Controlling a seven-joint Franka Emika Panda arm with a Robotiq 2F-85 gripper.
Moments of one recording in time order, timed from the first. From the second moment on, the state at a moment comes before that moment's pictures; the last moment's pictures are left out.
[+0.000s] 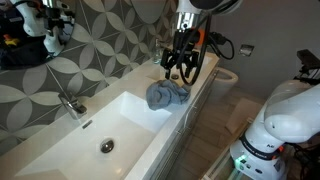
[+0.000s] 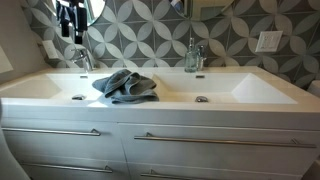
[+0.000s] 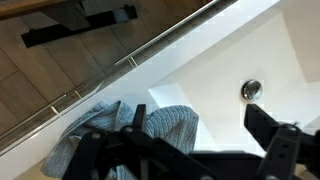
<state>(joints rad) 0.10 -0.59 0.14 -2.43 0.35 1.79 0.41</state>
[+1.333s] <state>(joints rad) -0.01 -0.52 0.08 -2.35 0.20 1.97 0.23</state>
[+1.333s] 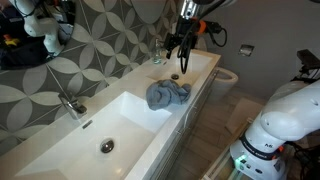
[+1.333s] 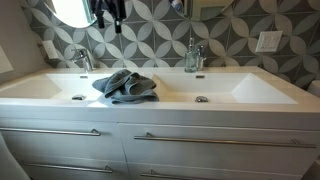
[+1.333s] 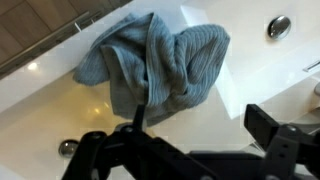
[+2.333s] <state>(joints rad) -0.04 -0.08 -0.04 -1.98 0.05 2.32 -0.04</state>
